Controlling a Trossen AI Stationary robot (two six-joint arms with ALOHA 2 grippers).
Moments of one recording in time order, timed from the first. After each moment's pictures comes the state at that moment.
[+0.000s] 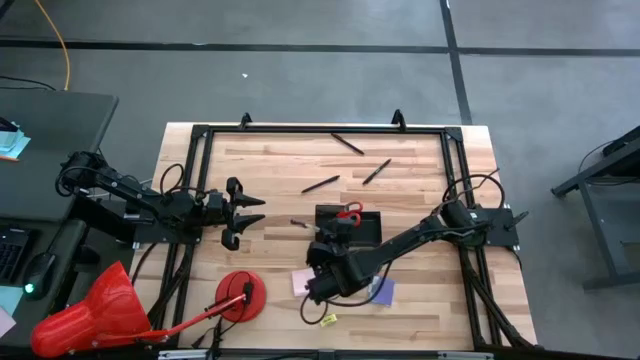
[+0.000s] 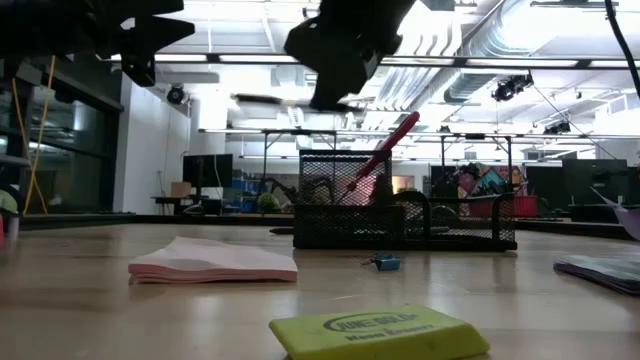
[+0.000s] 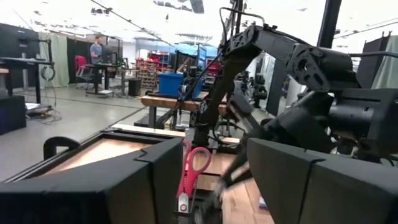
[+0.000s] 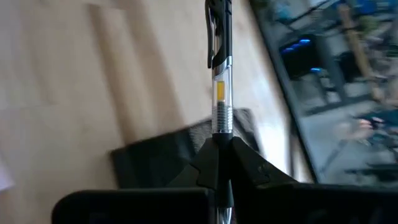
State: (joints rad) left arm -0.22 0.71 0.10 0.78 -0.41 -0.03; right arm 0.45 2.20 1.88 -1.11 0.98 0.53
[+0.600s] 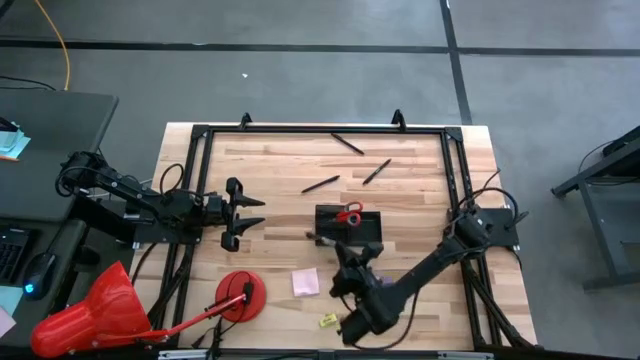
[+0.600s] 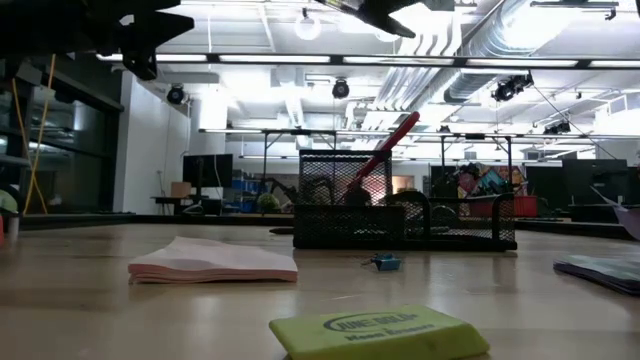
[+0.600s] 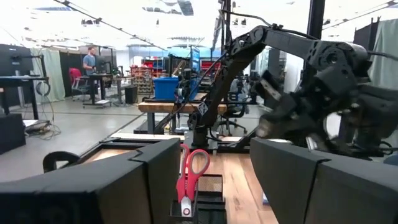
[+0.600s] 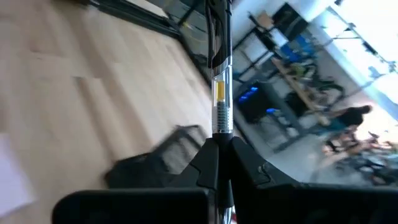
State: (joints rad) left arm -0.22 0.71 0.10 0.79 -0.37 0.06; right arm 0.66 2.20 1.88 -1.40 1.30 1.01
